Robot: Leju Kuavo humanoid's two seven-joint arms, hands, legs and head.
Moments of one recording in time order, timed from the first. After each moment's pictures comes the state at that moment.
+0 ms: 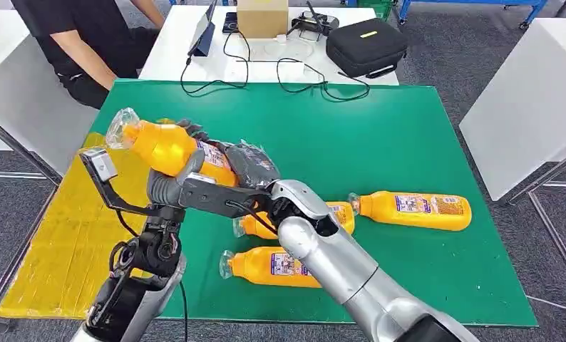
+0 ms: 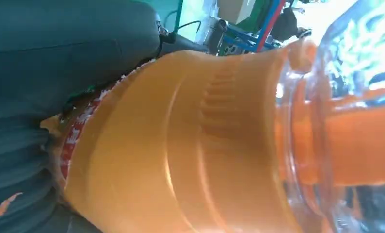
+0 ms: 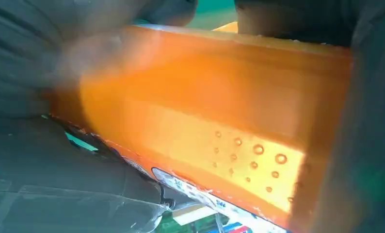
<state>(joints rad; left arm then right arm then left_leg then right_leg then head) -0.27 -0.02 -0.38 -1.60 0.60 0.10 -0.16 -0.69 0.26 0.83 -1.09 0.58 0.01 0.06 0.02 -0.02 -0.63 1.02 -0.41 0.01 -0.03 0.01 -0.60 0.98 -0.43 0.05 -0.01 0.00</state>
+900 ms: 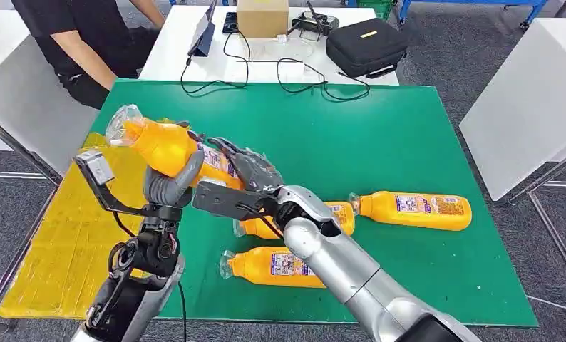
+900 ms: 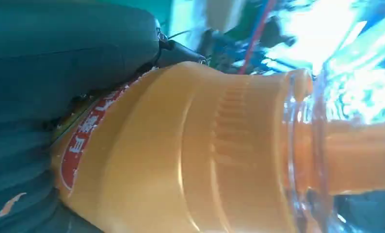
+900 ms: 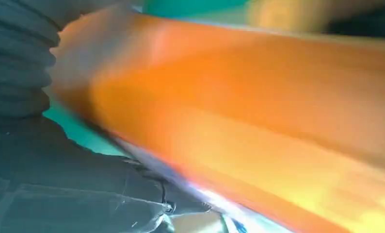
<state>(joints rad) -0.26 -0.02 -0.34 -1.61 0.49 0.11 -0.23 -0.66 0.22 0.80 -1.03 0.52 -0.05 -0.01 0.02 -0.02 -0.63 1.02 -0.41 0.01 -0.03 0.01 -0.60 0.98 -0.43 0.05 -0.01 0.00</state>
